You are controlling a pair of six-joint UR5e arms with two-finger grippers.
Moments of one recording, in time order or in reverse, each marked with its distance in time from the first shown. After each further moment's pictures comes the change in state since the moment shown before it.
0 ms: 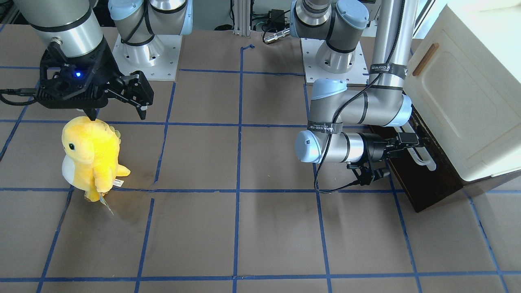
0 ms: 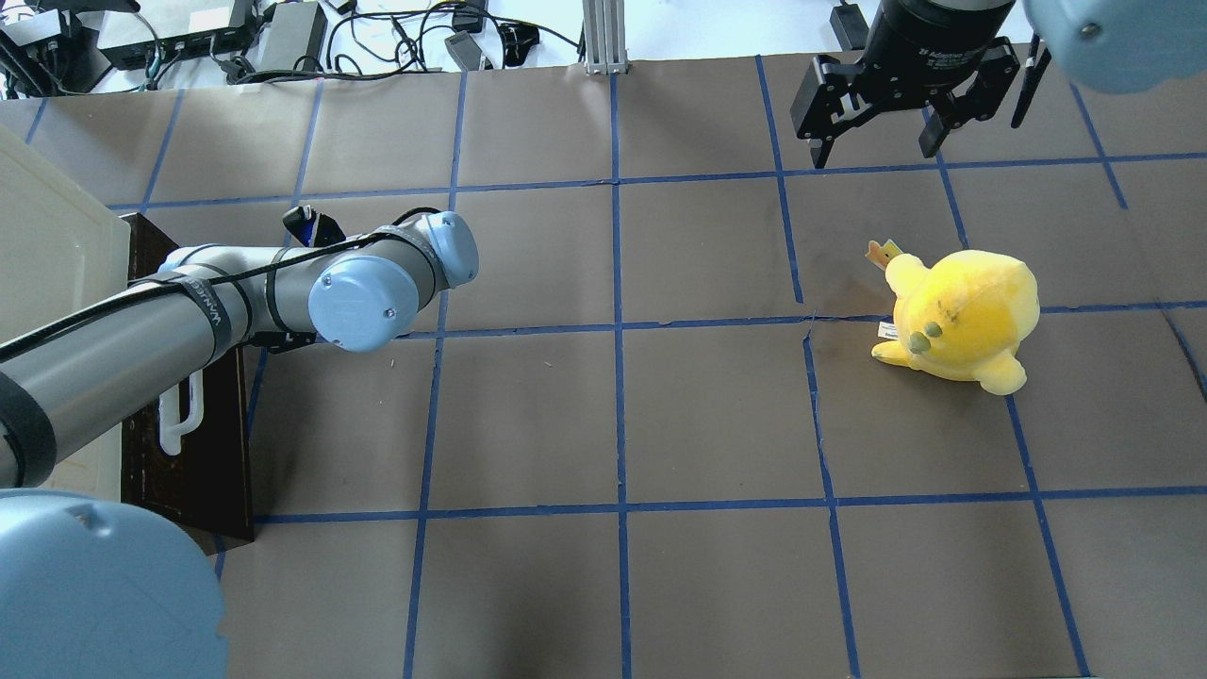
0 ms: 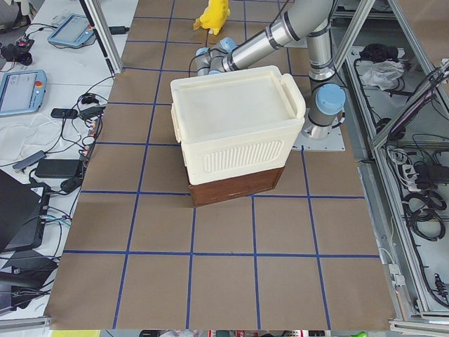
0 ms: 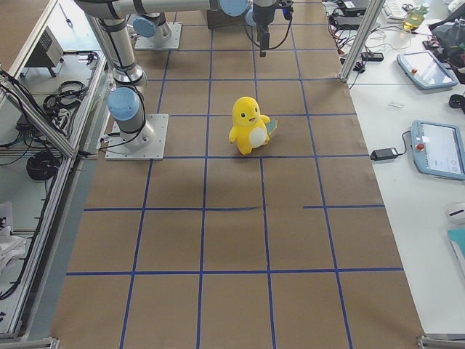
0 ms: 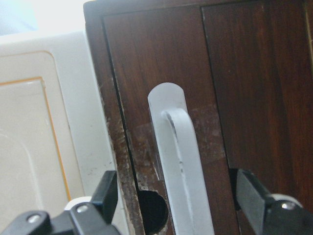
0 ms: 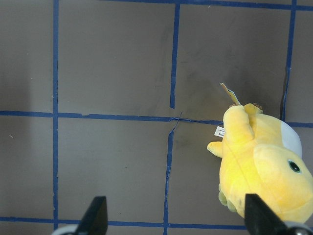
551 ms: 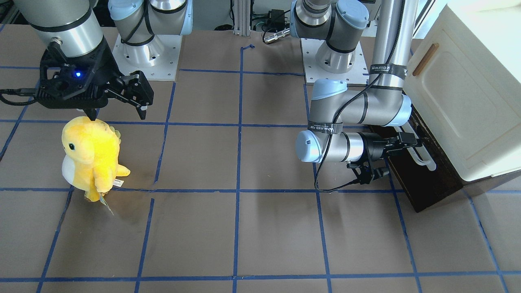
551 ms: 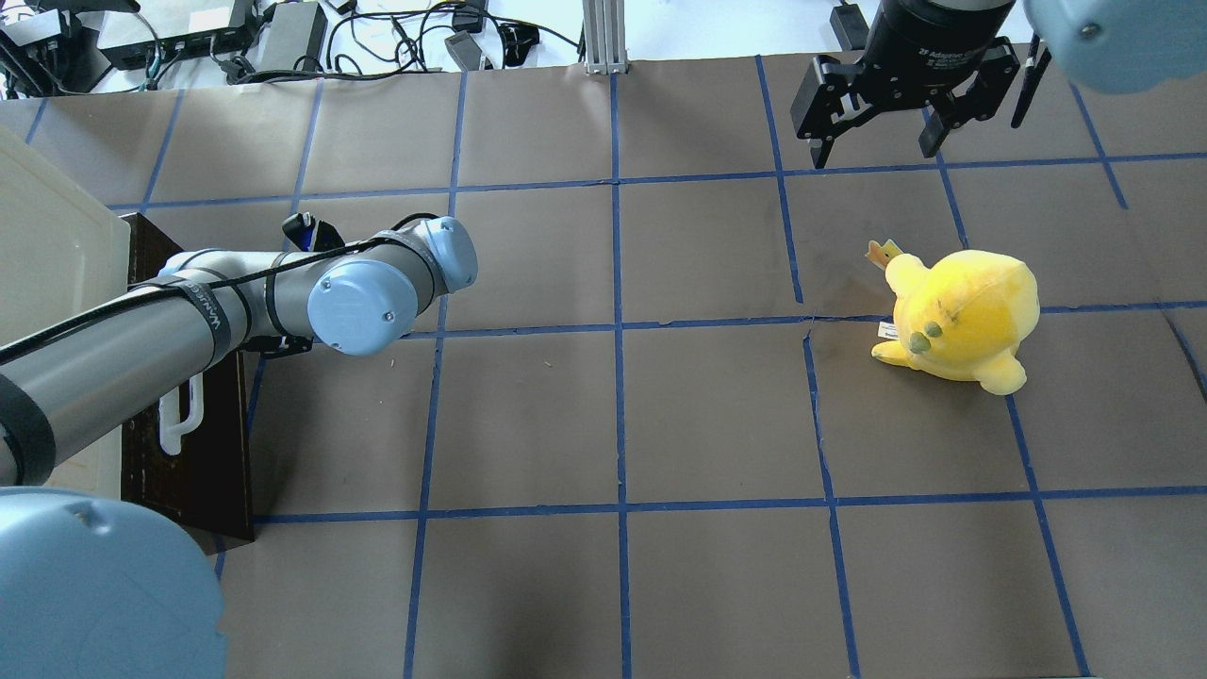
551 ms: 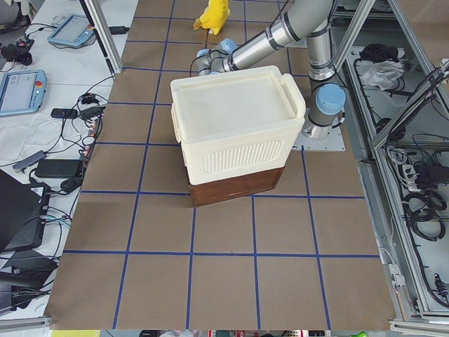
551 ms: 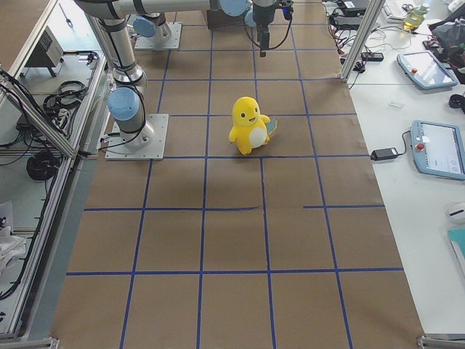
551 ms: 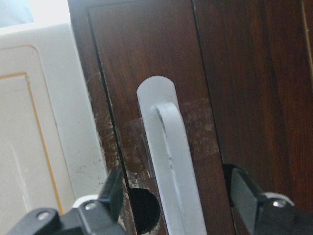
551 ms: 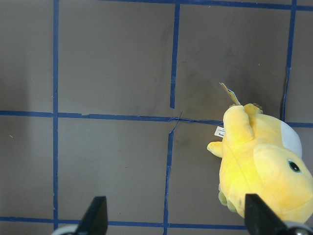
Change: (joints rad) left arm 0.003 0.001 -0.011 -0.007 -0.005 -0.006; right arm 0.000 0.000 0.000 0.000 0.000 0.000
